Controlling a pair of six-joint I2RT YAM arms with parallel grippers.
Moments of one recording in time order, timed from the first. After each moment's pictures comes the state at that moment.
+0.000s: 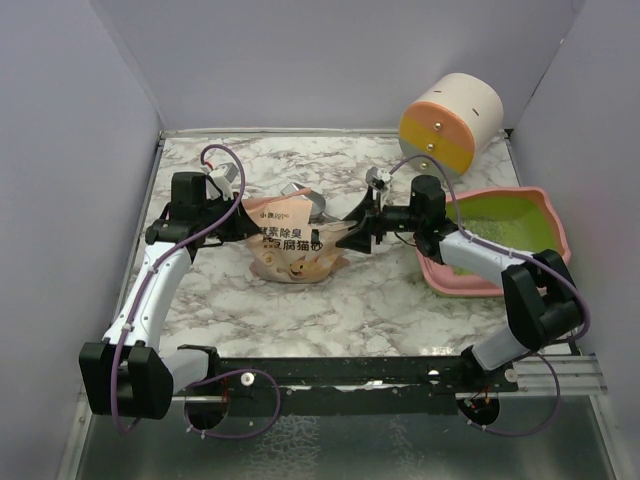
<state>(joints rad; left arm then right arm) -0.08 1.16 0.99 -0.58 0.51 -0.25 0.44 1.54 0.84 0.48 -1.00 0.15</state>
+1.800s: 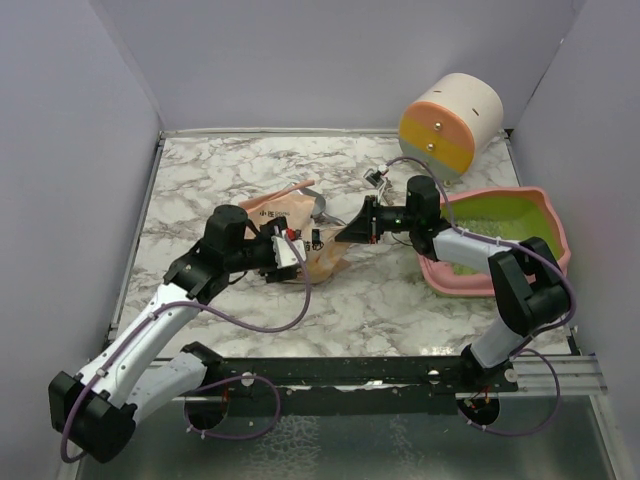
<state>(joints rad) -0.49 0.90 0.80 -0.41 0.60 0.75 0.42 1.64 0.85 0.59 -1.06 0.59</state>
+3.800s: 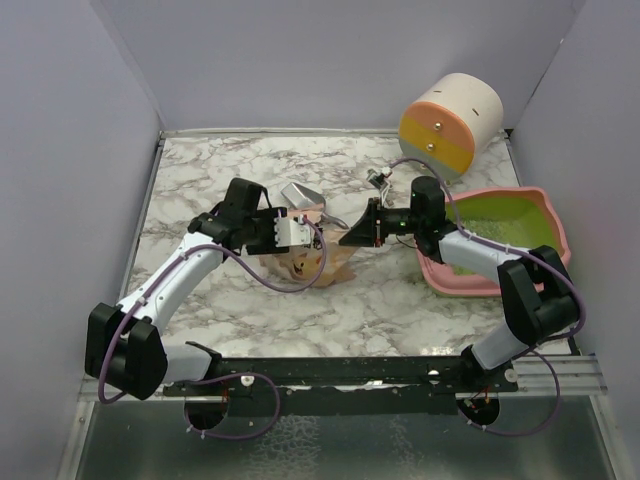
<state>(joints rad) -0.39 1.29 1.01 -0.62 0.28 1.13 0.42 1.58 0.83 0.50 -1.09 0.54</state>
